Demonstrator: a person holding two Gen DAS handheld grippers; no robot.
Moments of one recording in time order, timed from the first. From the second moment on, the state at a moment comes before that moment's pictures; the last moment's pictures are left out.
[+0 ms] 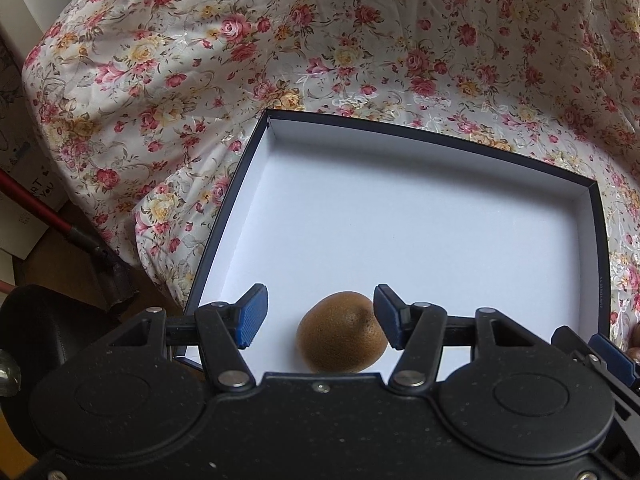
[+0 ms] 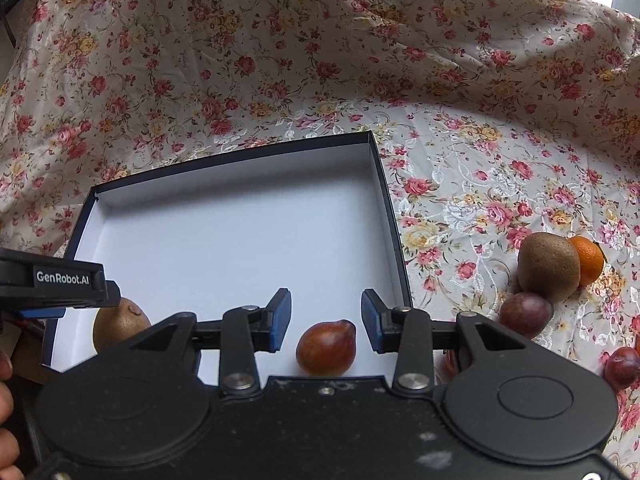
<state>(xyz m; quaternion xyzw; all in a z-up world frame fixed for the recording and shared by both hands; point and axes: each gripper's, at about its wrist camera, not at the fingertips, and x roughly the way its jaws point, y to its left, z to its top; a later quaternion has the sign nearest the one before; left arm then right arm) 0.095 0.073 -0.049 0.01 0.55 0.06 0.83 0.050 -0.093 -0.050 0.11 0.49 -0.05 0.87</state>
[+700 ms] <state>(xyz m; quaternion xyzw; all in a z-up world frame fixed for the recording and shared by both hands) 0.091 0.035 -0.046 0.03 0.57 0.06 0.82 0.033 -0.123 -0.038 0.11 0.50 -0.07 0.86</state>
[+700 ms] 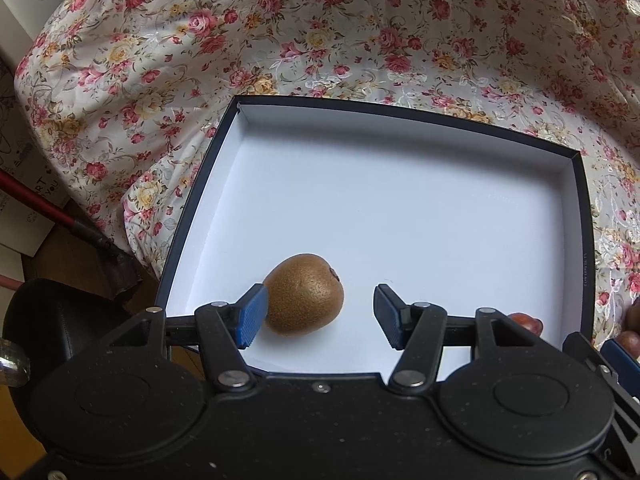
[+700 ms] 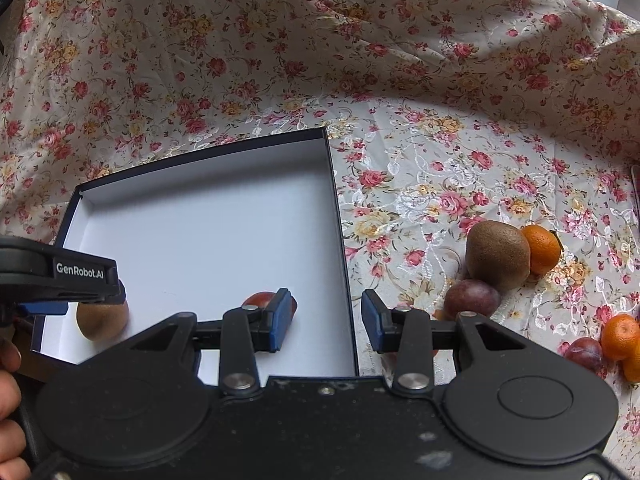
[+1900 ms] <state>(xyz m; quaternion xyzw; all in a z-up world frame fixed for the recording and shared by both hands) 0.053 -0.119 -0.025 0.10 0.56 -0.06 0.82 -0.050 -0.280 -0.016 0.18 0.51 -0.21 0.81</state>
